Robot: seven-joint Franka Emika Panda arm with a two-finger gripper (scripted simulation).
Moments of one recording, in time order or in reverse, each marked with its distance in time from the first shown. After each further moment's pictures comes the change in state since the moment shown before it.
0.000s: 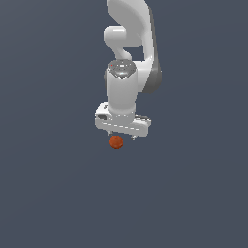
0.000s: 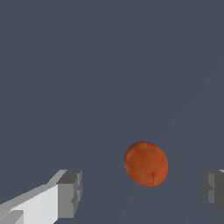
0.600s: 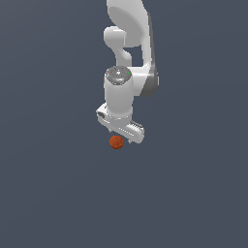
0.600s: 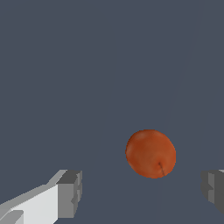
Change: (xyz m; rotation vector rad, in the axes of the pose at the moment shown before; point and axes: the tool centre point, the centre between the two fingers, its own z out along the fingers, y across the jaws) arm -0.011 0.009 0.022 0.004 -0.019 0.354
